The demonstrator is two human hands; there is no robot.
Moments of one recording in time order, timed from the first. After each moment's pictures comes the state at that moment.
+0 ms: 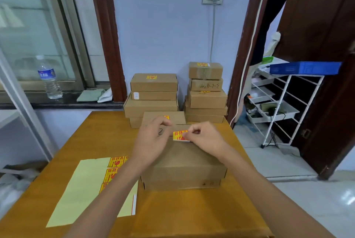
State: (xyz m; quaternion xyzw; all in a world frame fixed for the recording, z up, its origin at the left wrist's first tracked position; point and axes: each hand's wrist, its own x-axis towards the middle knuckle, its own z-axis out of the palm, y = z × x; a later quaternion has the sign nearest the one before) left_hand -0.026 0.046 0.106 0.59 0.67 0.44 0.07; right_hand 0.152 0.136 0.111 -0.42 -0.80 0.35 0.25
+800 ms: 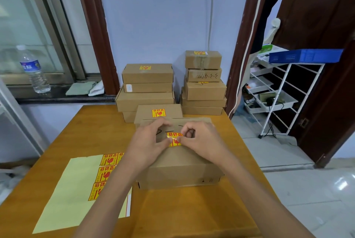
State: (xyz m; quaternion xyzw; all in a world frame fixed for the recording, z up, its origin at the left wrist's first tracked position) left_hand -0.032 0.047 0.088 0.65 0.66 0.37 0.07; right_hand 0.150 0.132 0.091 -0.40 -0.84 0.23 0.27
